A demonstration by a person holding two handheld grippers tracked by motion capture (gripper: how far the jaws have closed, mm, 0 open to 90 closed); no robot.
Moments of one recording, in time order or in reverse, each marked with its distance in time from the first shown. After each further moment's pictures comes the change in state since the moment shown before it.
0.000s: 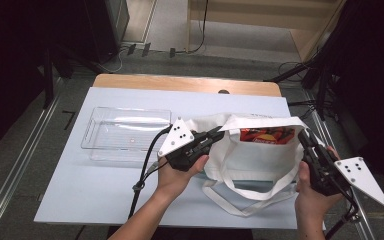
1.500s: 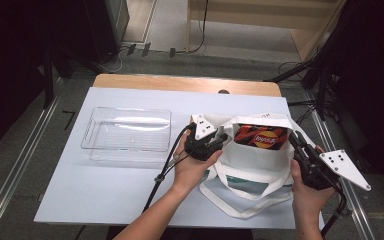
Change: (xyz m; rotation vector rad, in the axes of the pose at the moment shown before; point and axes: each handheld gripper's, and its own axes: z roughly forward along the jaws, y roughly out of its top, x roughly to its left) left arm 0.025 -0.061 0.070 0.295 0.202 -0.092; right arm -0.007 -0.028 0.021 0.155 -0.005 -0.012
